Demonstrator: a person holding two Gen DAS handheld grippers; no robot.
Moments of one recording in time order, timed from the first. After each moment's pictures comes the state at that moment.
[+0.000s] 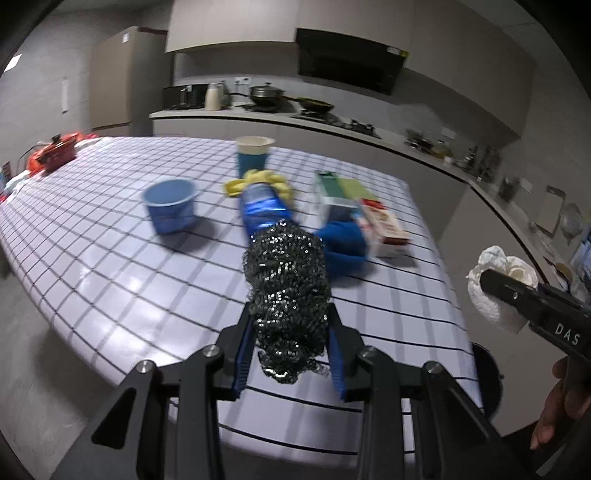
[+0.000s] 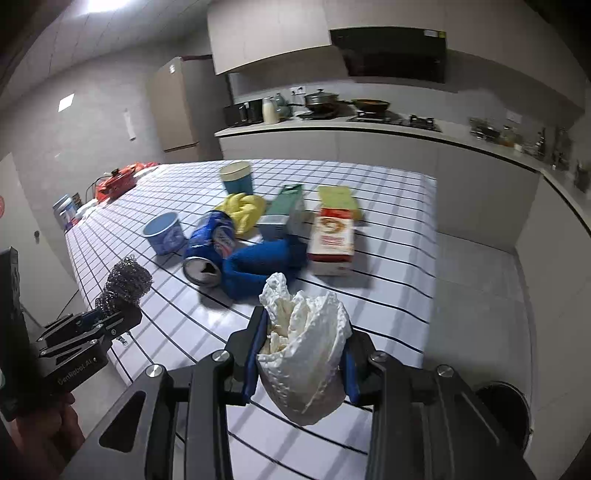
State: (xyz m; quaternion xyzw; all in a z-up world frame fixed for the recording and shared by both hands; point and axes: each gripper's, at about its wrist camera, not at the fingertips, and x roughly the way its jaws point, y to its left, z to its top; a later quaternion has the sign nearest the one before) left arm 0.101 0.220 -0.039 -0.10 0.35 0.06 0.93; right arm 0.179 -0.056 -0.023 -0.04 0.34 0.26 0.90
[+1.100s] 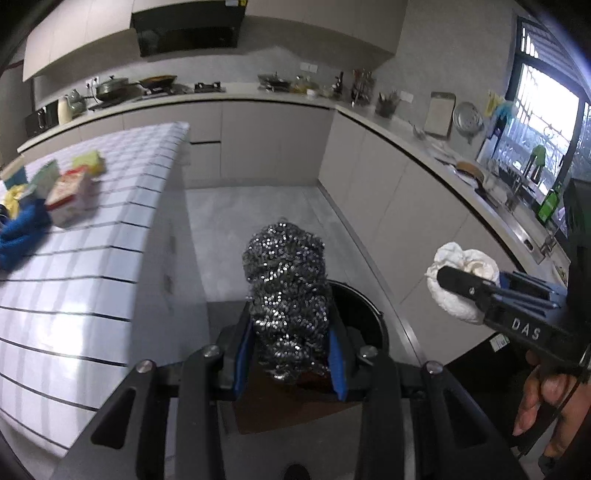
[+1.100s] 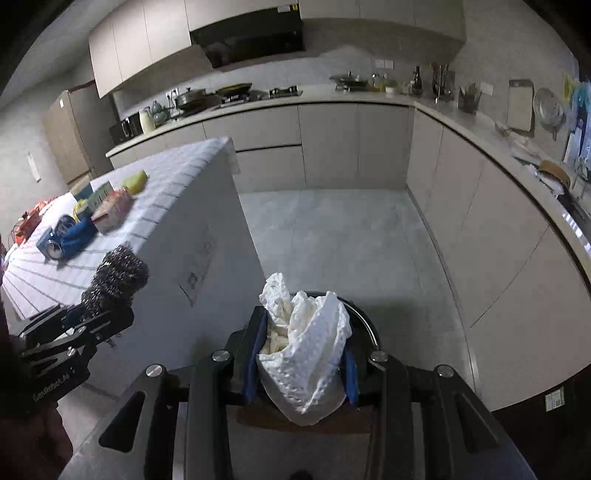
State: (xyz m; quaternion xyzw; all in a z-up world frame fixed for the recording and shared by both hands) left arm 0.126 -0.090 -0.074 -0.03 0.40 -0.16 0.90; right arm 0.146 -0.395 -0.067 0.01 0.40 0.07 0.92
